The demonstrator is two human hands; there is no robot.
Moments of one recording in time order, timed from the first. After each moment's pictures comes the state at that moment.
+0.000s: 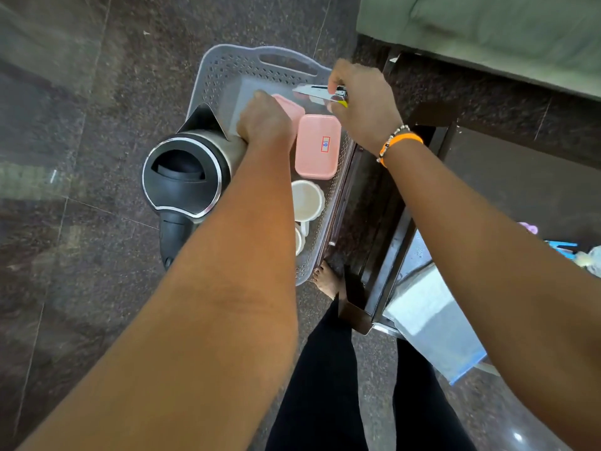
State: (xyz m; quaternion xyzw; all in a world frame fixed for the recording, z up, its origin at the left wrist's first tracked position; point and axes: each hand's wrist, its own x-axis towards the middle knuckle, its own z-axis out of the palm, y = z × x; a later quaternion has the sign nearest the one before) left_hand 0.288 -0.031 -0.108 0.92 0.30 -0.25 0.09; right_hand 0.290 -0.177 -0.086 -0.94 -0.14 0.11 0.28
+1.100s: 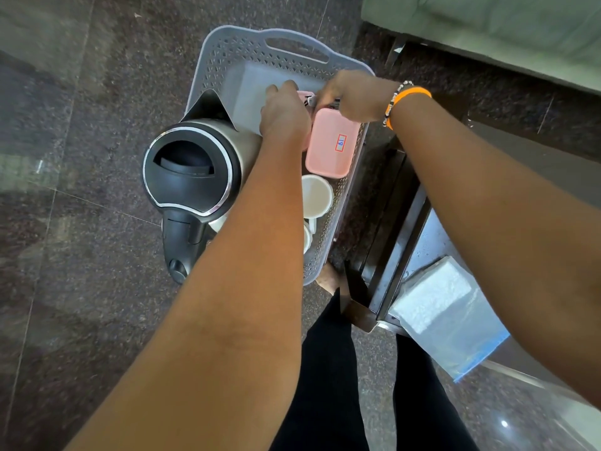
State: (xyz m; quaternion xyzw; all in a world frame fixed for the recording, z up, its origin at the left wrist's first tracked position) left_hand 0.278 -0.039 -0.103 0.91 0.23 -0.24 0.25; right_hand 0.320 -0.155 -0.094 -0.88 -0.28 0.36 0.13
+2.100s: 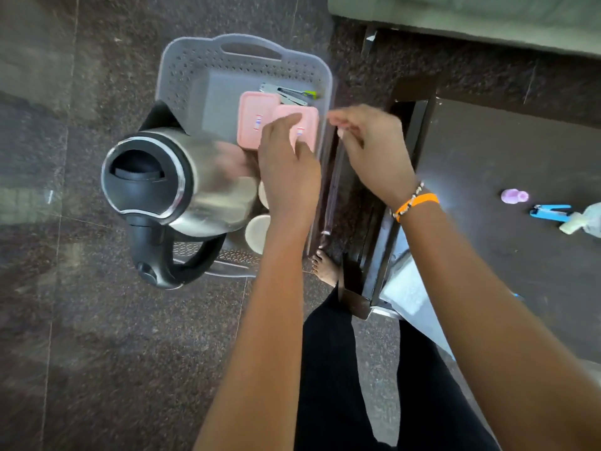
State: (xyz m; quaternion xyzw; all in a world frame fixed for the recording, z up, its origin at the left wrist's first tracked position) left_hand 0.185 -0.107 -0.055 0.87 0.23 -0.02 0.43; right_hand 0.209 -0.222 -0.087 -0.90 -0.05 0.08 0.44
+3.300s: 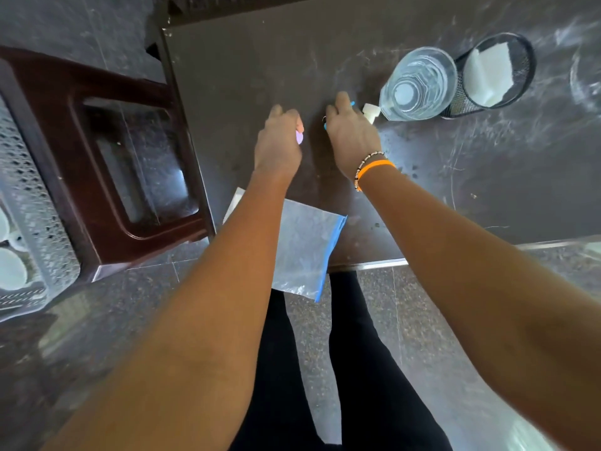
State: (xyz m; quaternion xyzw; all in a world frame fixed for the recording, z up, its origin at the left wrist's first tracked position) left_hand 0.113 -0.444 -0.197 0.93 -0.08 -0.30 0.18; right_hand 0.073 -0.559 -0.203 -0.96 0.09 0.24 0.12
